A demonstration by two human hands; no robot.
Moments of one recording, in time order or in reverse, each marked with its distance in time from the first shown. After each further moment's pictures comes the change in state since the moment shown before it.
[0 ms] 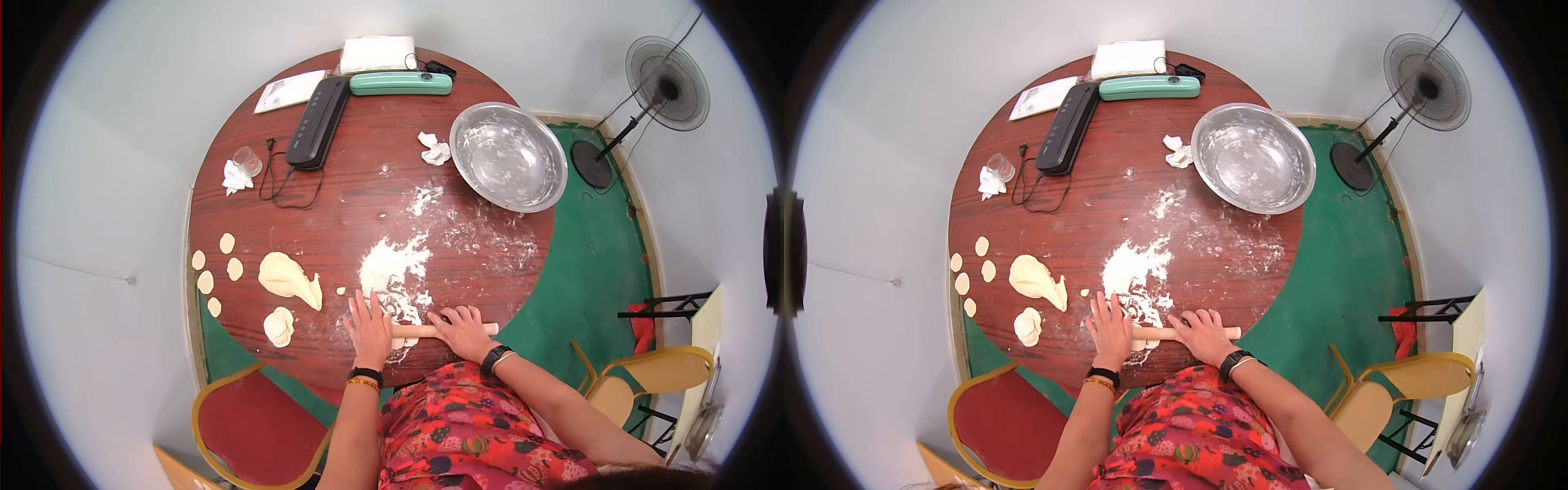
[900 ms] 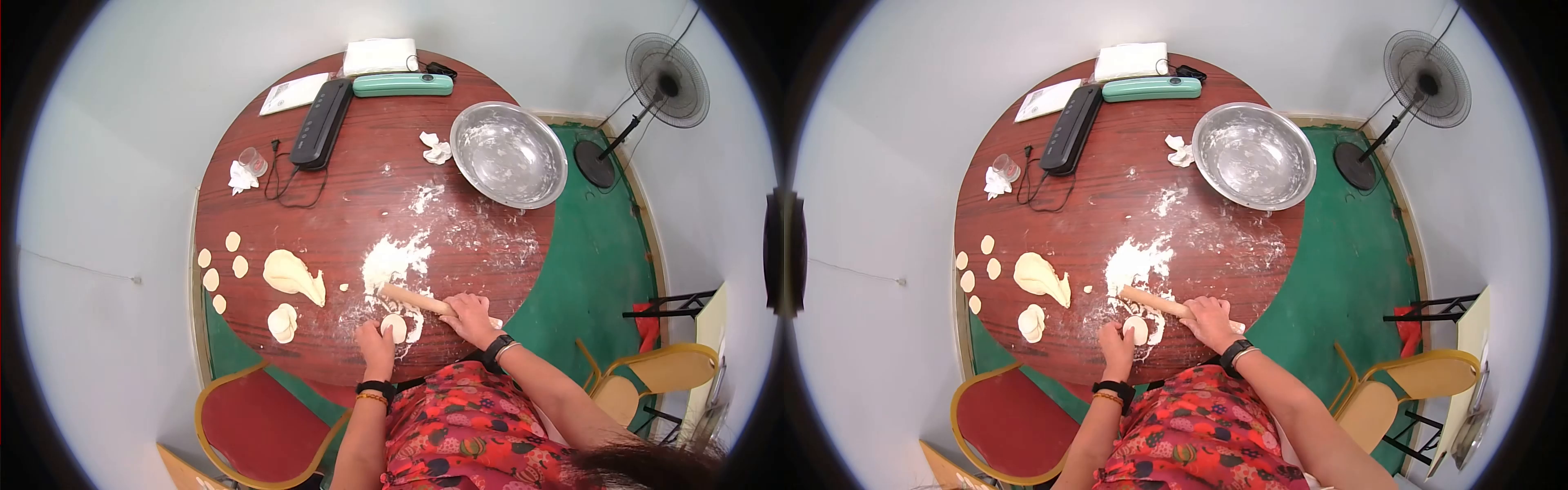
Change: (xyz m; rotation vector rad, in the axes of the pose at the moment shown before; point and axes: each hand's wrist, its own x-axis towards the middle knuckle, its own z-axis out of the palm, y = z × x) left_hand -0.033 -0.008 0.032 -0.399 0.253 -0.181; right_hand 0.011 0.015 0.003 0.280 0.051 0.260
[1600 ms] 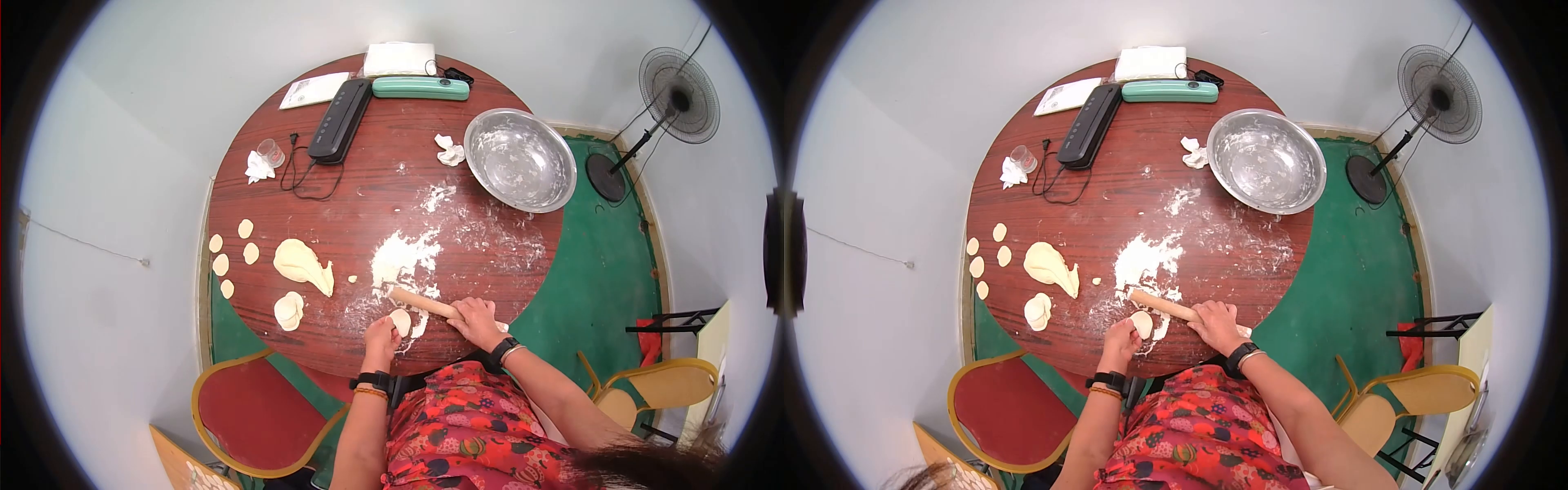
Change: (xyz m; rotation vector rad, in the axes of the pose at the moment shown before) left_hand 0.014 0.007 -0.002 -1.072 -0.244 -0.977; right_hand -0.013 0.009 0.004 -0.038 -0.026 -0.054
